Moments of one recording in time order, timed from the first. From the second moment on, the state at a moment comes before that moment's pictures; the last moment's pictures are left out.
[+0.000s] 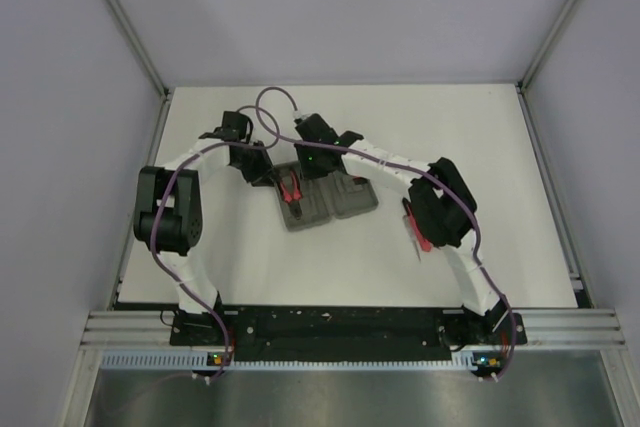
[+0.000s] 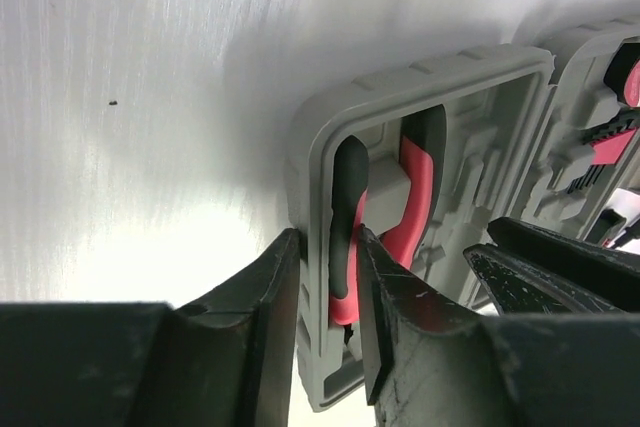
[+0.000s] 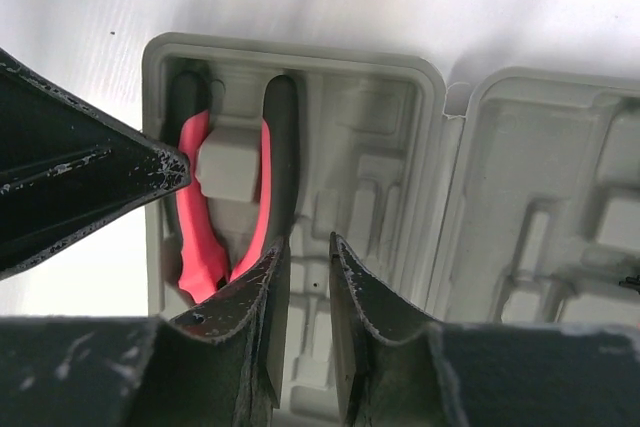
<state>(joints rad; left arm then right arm) -0.12 1.87 1.26 -0.52 0.35 -0.58 0.80 2.22 1.84 -0.50 0.03 0.45</state>
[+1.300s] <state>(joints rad) -0.09 1.64 1.26 -0.55 0.38 -0.49 0.43 1.61 1.05 -0.59 0.14 0.50</state>
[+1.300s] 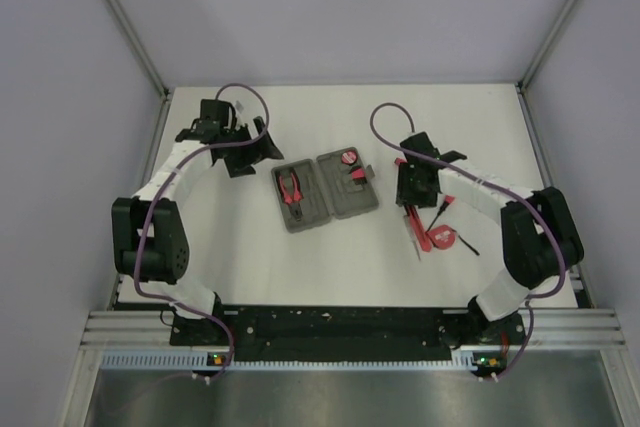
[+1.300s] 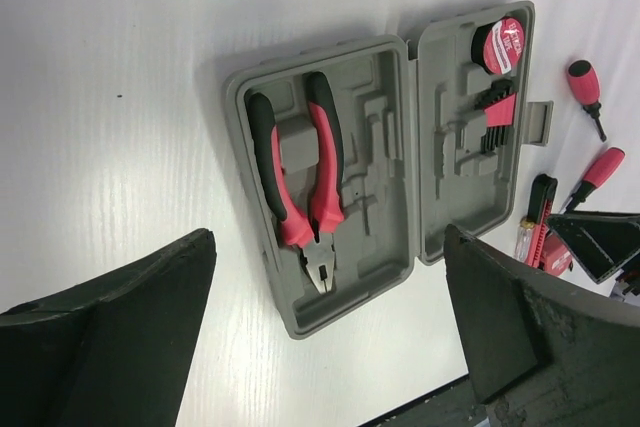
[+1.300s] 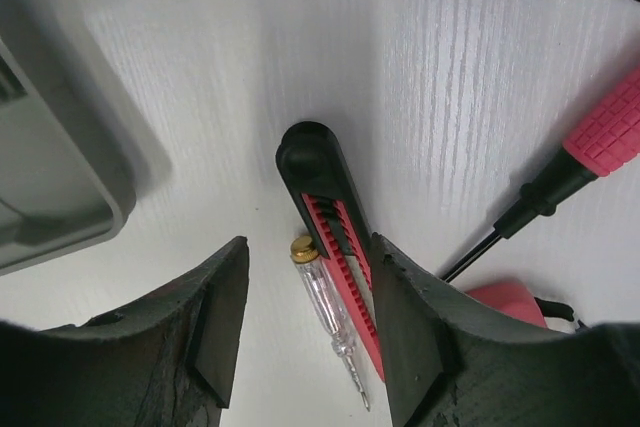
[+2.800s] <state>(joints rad) -0.07 1.64 1.22 -0.52 0.49 -0.51 0.42 1.68 1.33 -0.62 0.13 0.35</state>
